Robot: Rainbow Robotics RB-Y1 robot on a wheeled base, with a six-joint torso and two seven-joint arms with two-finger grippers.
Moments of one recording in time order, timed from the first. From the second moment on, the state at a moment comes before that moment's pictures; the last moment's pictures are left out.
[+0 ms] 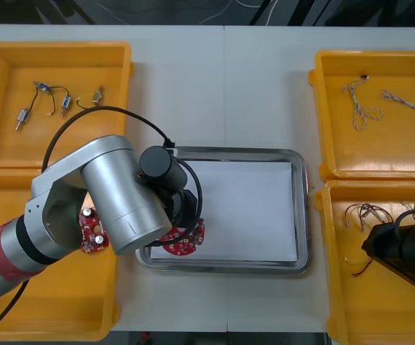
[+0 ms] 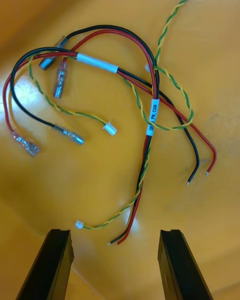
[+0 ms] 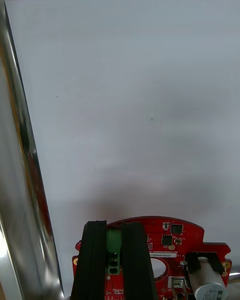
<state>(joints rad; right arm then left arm) 0.16 -0.40 -0.15 -2.29 -0.42 1.68 0.86 -0.57 0.55 -0.76 -2.06 0.42 1.62 -0.55</state>
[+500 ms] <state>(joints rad) 0.16 -0.36 -0.12 -2.17 -0.40 1.59 0.86 -0.57 0.55 -0.78 -2.01 0.40 1.58 -0.55</state>
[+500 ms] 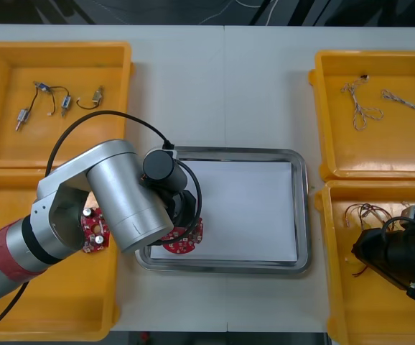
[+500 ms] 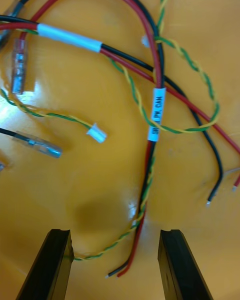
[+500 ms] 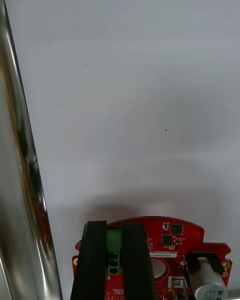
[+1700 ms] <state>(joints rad) 0.23 -0.33 -0.10 -2.15 -0.39 1.48 0.84 -0.57 0.55 -0.78 -2.01 0.40 1.58 -0.54</state>
